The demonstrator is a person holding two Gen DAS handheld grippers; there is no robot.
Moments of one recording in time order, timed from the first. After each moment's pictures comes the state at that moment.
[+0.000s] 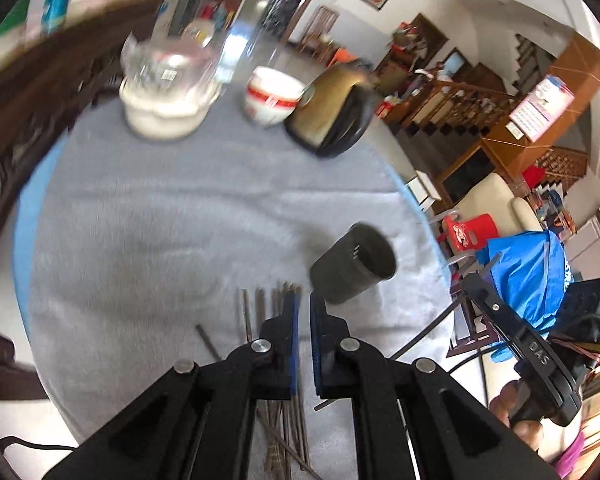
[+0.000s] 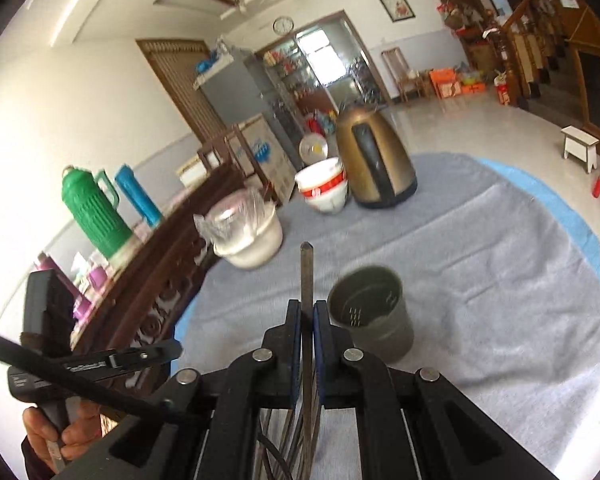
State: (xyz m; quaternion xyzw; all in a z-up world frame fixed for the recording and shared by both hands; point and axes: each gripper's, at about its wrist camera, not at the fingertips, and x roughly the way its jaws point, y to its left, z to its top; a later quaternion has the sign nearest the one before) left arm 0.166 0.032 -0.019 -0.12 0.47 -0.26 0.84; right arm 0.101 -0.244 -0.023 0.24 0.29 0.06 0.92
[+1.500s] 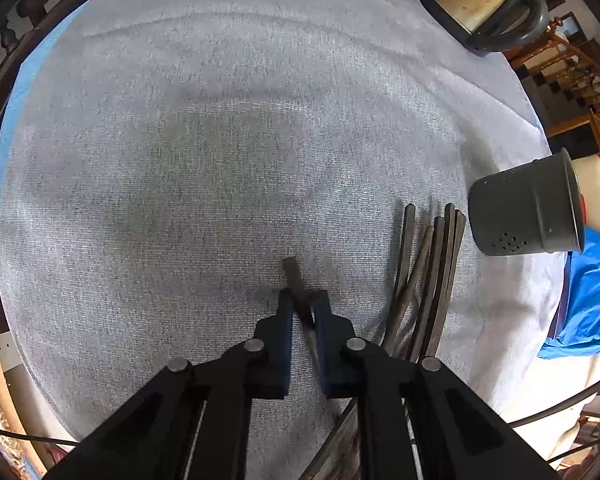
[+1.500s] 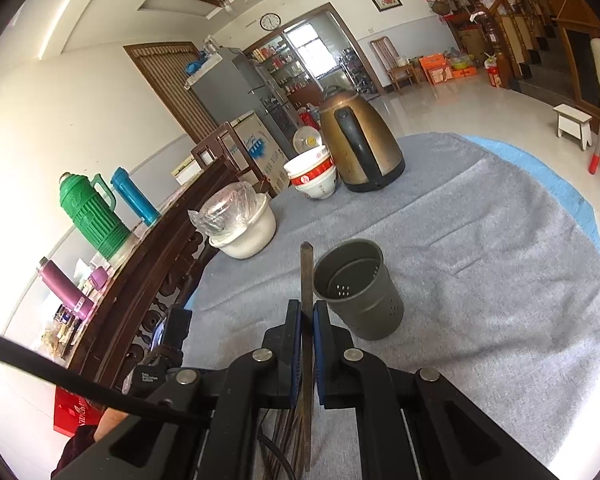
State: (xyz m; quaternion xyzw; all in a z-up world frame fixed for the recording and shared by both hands) left arm 0.223 0.019 -0.186 -0.09 0.67 -0.10 0.73; right arm 0.077 -0.258 -0.046 0.27 0.31 0.06 0.91
